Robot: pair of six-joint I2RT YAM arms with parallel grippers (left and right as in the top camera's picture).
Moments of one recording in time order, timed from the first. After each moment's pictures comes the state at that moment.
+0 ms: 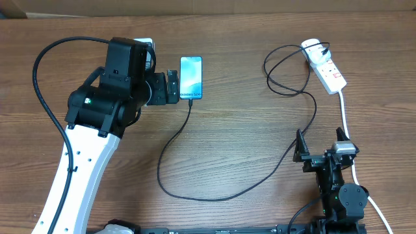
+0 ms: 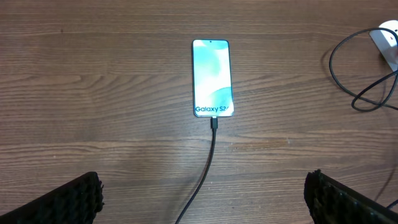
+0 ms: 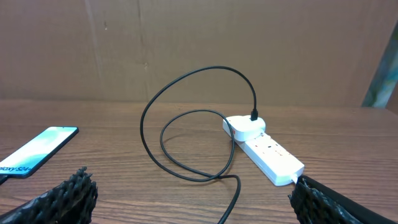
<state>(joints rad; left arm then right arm) -0.28 1.39 1.53 -1.04 -0.04 -0.29 -0.02 0.01 0.02 -0.03 -0.07 -0.01</state>
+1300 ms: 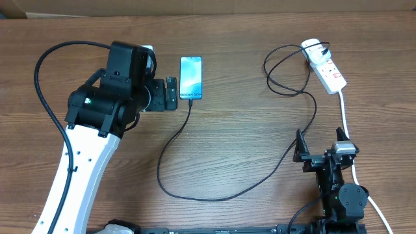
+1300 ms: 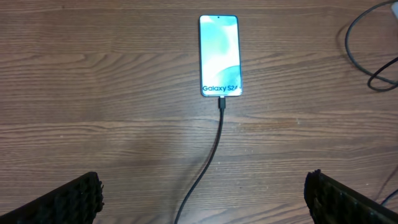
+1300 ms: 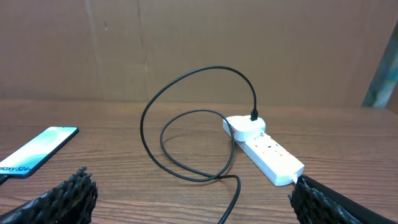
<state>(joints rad) -0.28 1.39 1.53 -1.12 -0.05 -0.28 -0.02 0.01 0.02 -0.03 -0.07 -0.01</state>
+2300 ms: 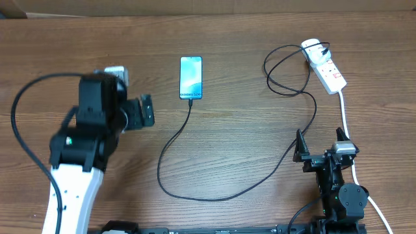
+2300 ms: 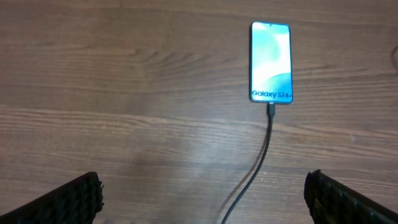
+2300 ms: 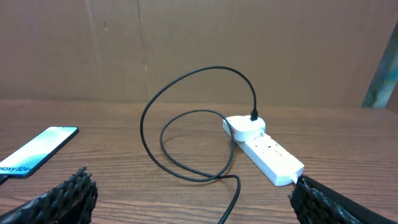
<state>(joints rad) -0.12 1.14 1.16 -0.89 -0.06 -0.20 -0.02 0.01 0.02 -0.03 -0.07 -0.01</state>
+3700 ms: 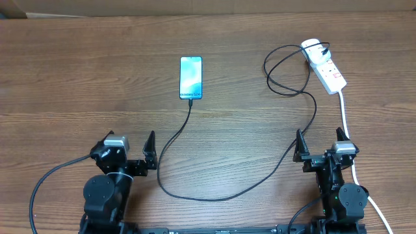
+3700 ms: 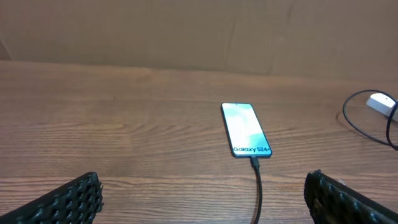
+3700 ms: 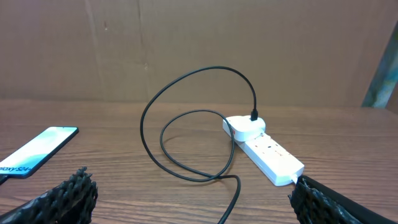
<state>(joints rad) -0.11 0.25 0.27 -0.23 -0.01 -0.13 -0.02 0.01 0.02 -0.03 -0.07 -0.01</state>
